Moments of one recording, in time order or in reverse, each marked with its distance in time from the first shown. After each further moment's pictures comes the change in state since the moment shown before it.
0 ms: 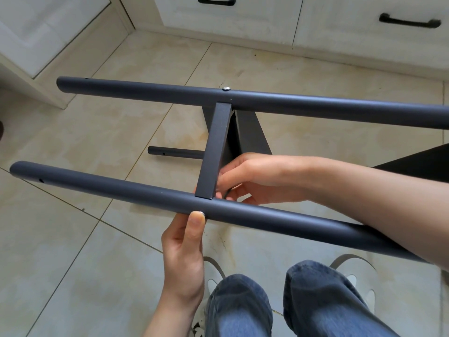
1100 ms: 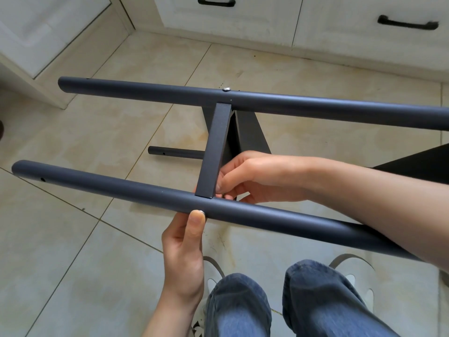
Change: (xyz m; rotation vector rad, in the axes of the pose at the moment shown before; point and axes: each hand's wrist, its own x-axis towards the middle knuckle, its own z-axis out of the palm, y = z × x) left_hand 0.000 0.000 -0.001 0.018 0.009 -0.007; right_hand -0.004 -0.001 0.001 0.014 0.006 -0.039
